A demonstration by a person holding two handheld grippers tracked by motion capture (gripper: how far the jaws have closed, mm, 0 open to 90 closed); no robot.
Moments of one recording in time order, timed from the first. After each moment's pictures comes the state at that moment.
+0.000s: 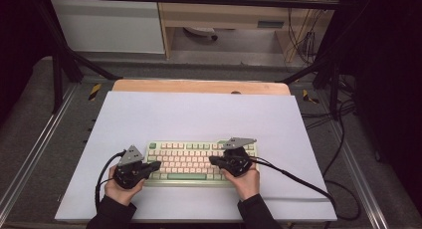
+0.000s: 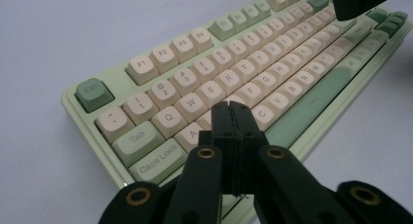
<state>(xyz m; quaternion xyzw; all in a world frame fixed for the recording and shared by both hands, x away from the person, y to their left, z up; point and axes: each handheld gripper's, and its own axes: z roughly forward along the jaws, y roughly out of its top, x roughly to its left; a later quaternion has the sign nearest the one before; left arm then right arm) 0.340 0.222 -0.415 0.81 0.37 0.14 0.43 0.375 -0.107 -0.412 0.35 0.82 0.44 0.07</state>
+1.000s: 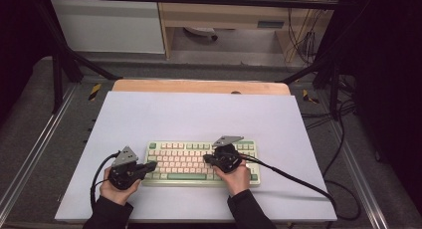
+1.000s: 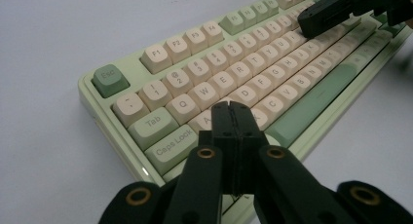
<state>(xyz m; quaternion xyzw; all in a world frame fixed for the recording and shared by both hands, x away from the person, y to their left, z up) 0.338 0.233 -0.418 0.81 0.37 0.14 0.43 0.393 -0.085 -0.432 0.36 0.83 0.41 0.08</state>
